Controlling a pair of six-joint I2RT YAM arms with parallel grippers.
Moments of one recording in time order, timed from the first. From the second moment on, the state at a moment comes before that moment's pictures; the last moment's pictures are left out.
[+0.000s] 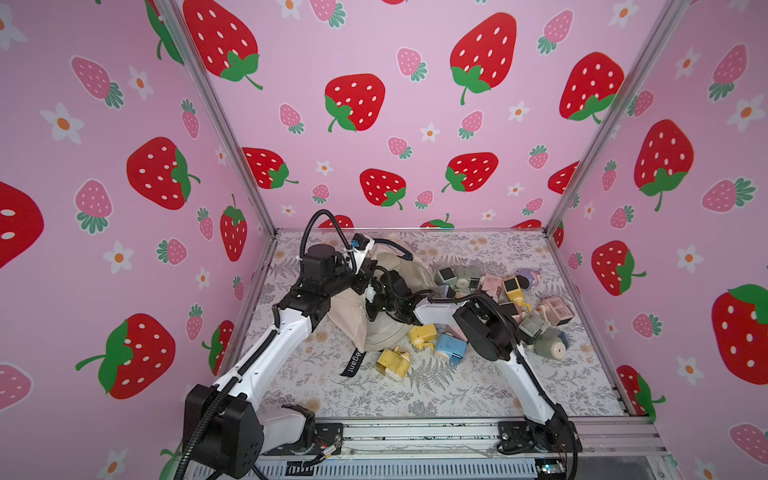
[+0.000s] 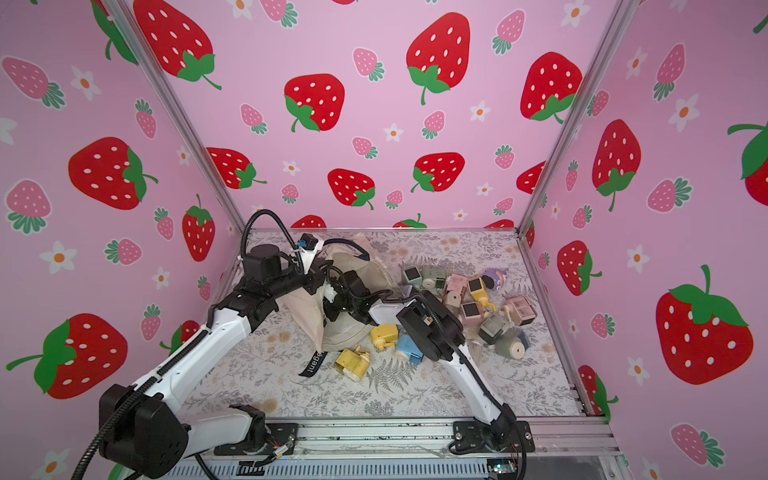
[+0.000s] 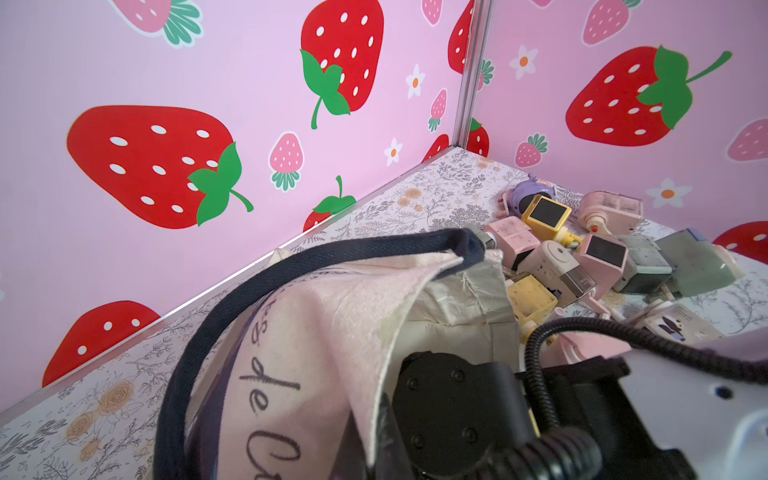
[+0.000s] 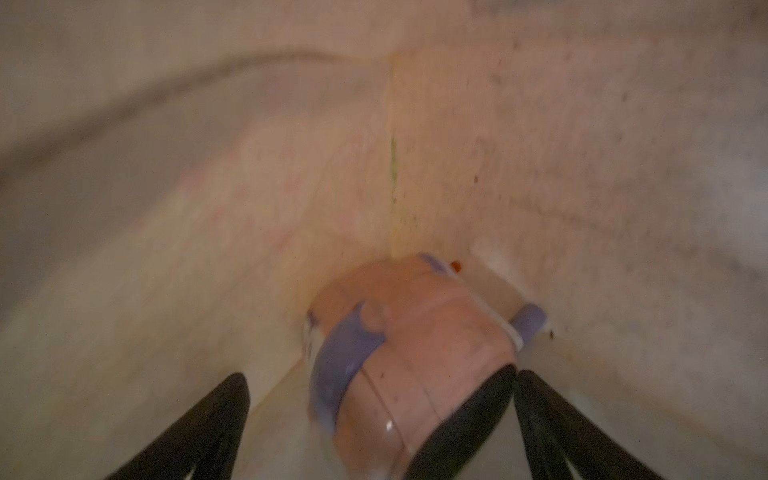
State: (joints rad) left arm -0.29 1.26 0.99 -0.07 0.43 0.23; right arm 0.94 2.42 1.65 0.44 -0.55 0.04
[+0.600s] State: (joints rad) left arm -0.31 1.26 1.00 -0.04 0.52 0.22; right arm 0.94 2.45 1.68 0.39 -0.54 0.09
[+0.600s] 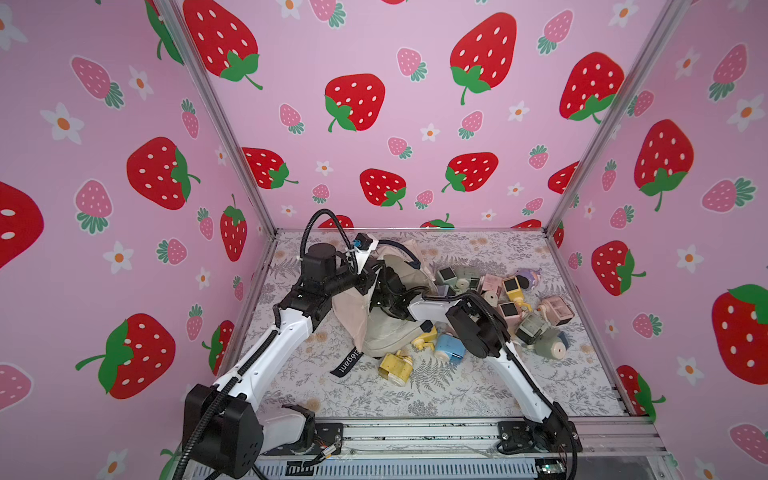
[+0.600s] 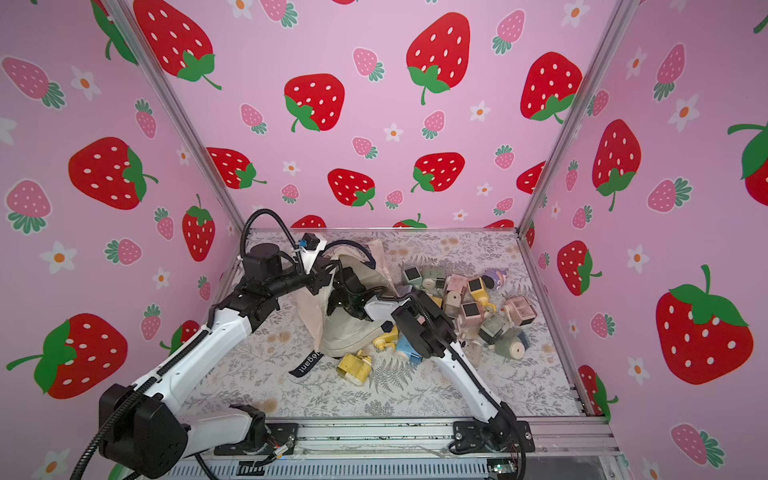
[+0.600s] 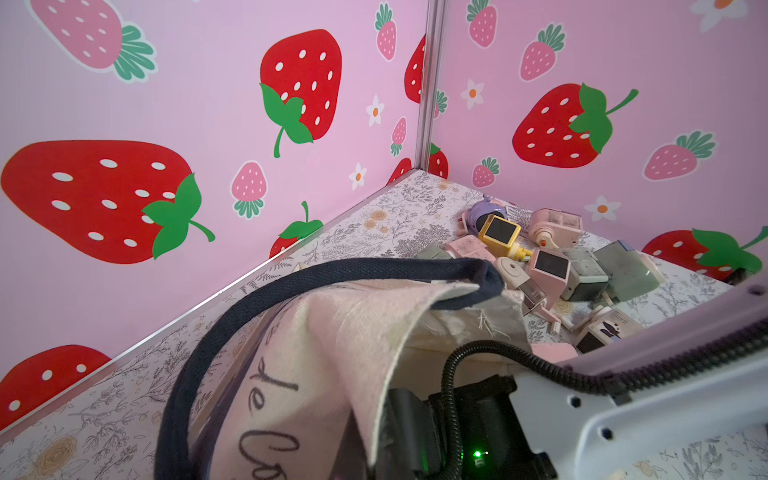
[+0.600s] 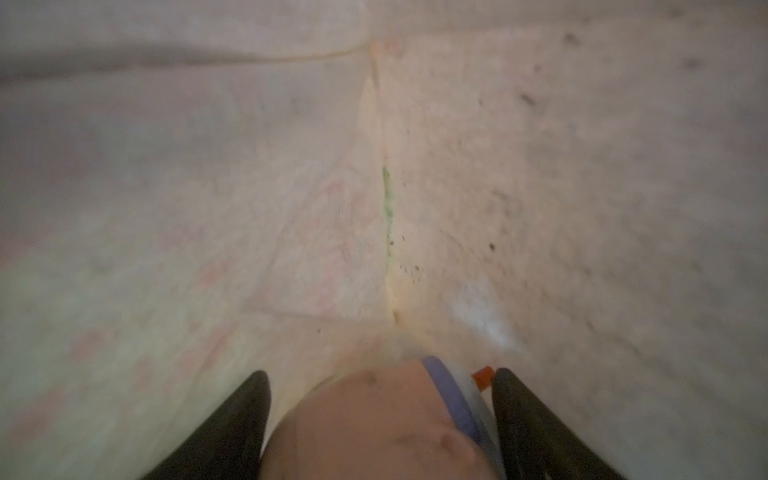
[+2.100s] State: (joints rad) left arm -0.24 1.30 0.94 0.08 0.35 0.23; right arm 1.00 1.27 0.51 0.17 -0.20 0.02
